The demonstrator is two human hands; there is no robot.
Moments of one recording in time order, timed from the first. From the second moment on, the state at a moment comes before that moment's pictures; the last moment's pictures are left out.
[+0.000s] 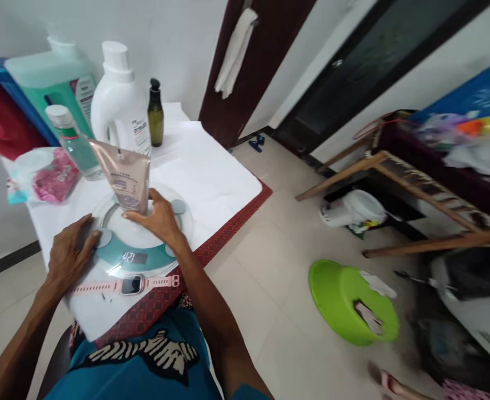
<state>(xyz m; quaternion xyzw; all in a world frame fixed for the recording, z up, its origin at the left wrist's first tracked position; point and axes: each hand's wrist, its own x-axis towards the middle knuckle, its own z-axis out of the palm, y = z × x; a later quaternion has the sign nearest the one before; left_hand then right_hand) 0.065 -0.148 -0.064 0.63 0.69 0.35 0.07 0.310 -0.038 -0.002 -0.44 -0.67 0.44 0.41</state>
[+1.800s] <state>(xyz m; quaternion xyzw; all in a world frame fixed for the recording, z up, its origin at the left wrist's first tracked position) 0.022 -0.119 -0.011 0.47 0.74 0.47 -0.06 0.404 -0.057 -0.039 -0.64 -0.52 0.20 0.53</state>
